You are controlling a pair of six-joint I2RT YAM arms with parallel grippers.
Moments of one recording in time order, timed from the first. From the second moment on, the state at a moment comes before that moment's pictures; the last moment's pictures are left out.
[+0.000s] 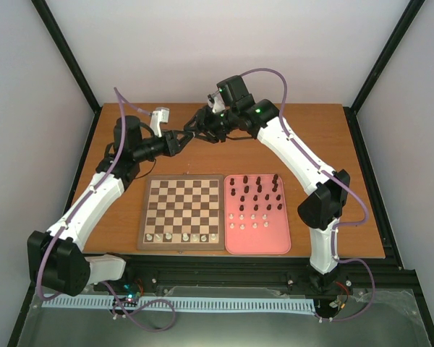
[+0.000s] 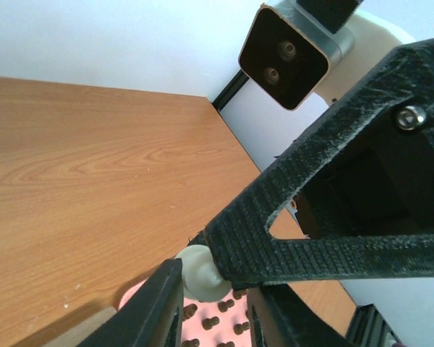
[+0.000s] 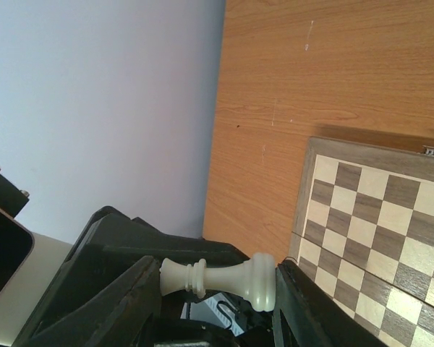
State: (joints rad) left arm -0.28 1.26 1.04 -0.08 0.63 -0.50; right arm 0.66 1.98 2.15 -0.85 -0.59 0.94
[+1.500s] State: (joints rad) left arm -0.28 1.21 0.92 0.30 0.55 -0.54; right arm 0.68 1.98 2.19 -0.74 -0.66 1.00
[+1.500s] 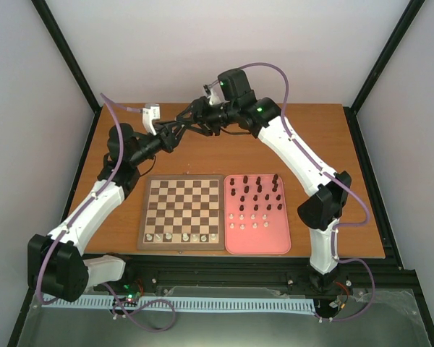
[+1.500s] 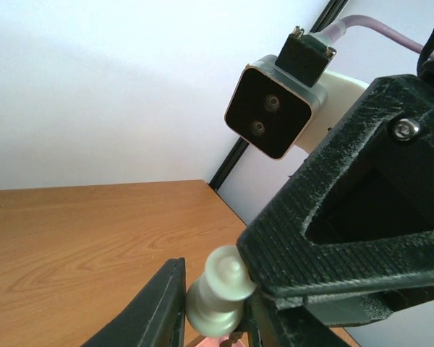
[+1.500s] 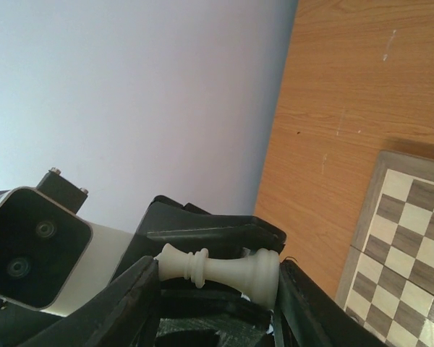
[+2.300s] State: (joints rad) left arm -0.28 1.23 0.91 0.37 0.52 -0.58; right arm 0.68 1.97 2.14 -0.66 -0.67 1.01
